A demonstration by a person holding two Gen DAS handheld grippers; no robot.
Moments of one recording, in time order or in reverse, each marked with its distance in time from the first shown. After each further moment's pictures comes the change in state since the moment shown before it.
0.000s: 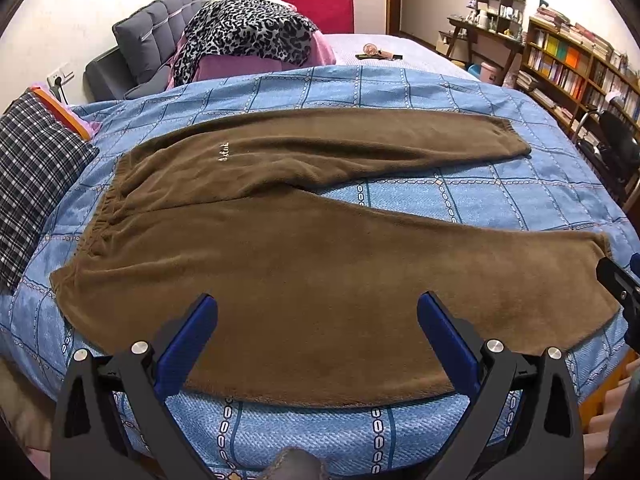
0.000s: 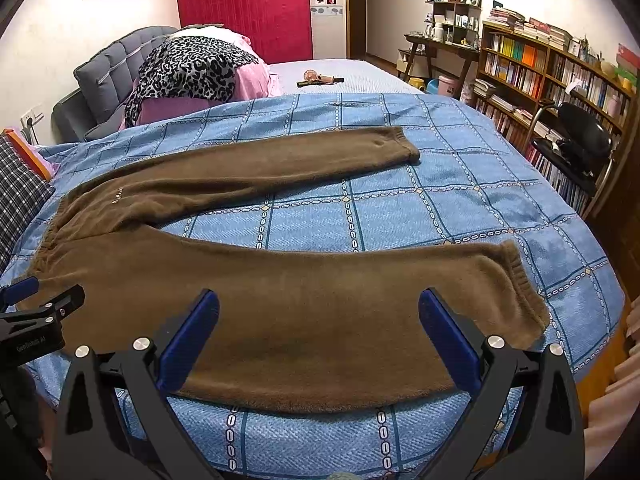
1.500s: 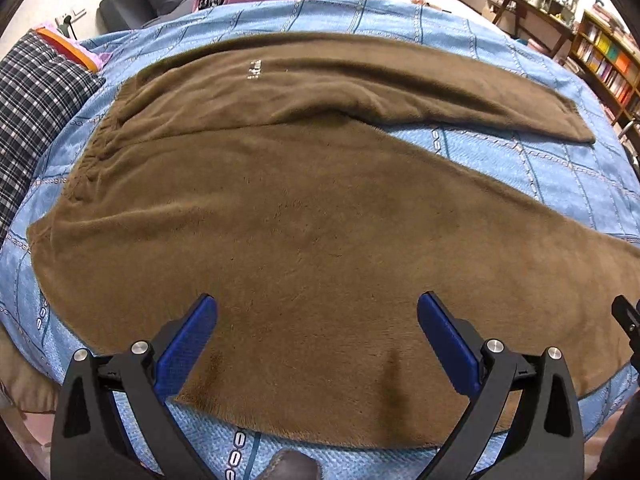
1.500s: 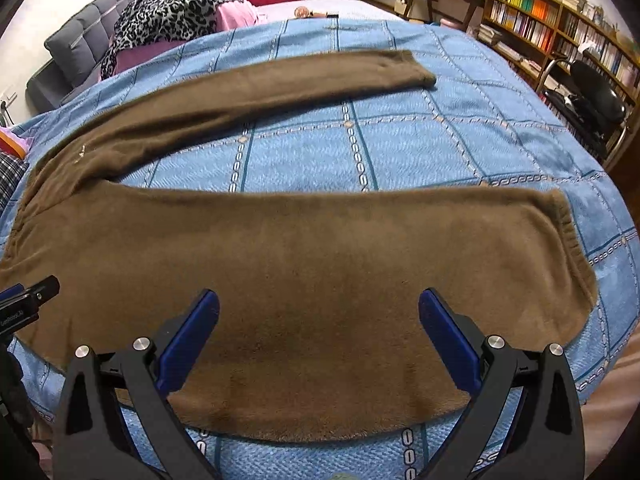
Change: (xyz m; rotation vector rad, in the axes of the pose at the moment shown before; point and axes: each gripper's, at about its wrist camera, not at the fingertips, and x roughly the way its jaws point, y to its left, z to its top) left arm 0.094 0.046 -0.006 -0.108 0.225 0.061; right arm 0.101 -0.001 -0.009 0.029 0.234 -0.011
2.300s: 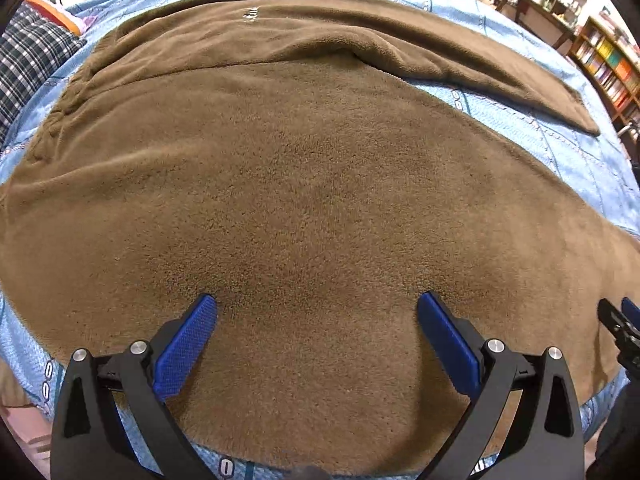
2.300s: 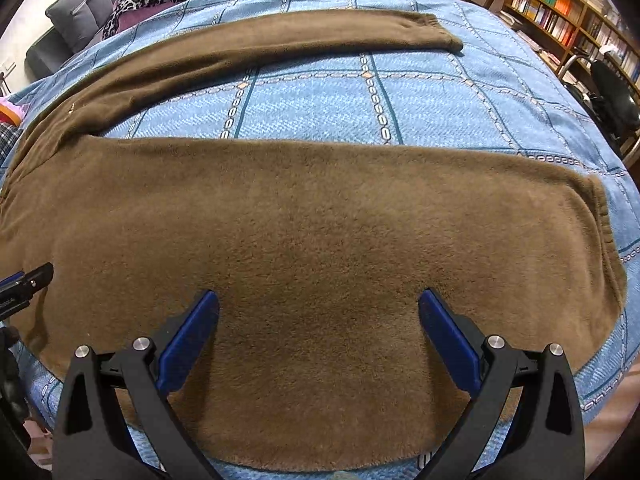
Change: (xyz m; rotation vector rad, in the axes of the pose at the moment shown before) left arm 0.046 0.026 -0.019 -0.026 0.077 -0.092; right arm 0.049 0.004 -0.016 -0.058 0.116 0.015
